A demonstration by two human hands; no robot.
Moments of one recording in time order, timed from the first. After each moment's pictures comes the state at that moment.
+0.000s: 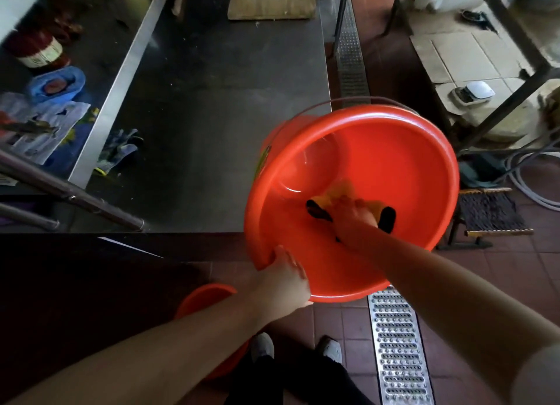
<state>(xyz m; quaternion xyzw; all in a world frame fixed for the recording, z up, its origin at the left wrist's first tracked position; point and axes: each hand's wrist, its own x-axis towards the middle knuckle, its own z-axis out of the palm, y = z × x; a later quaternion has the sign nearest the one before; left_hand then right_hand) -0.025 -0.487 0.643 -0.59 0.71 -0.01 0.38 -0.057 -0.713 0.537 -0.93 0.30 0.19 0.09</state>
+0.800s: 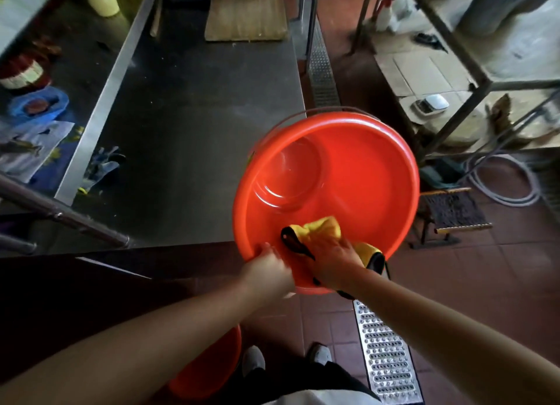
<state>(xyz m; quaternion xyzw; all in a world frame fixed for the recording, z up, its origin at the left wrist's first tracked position) -0.009 -0.492 0.631 -0.62 0.73 0.02 0.29 -0.116 -0.639 0.570 -0.94 0.23 0.19 0.14</state>
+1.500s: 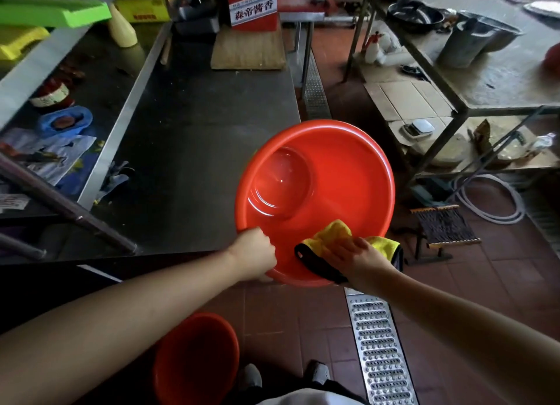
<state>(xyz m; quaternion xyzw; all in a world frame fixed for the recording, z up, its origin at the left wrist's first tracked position) 0.034 -0.492 0.684 -0.56 0.75 0.02 0.34 -0.176 -0.662 0.633 -0.99 0.03 0.12 -0.10</state>
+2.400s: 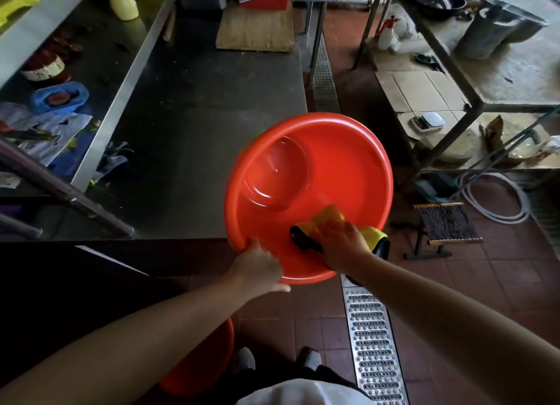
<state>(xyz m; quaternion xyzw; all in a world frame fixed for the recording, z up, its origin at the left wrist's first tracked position) -0.001 -0.474 0.640 -0.66 0.70 0.03 0.27 -0.119 -0.666 0.598 -0.96 0.17 0.20 -0.06</state>
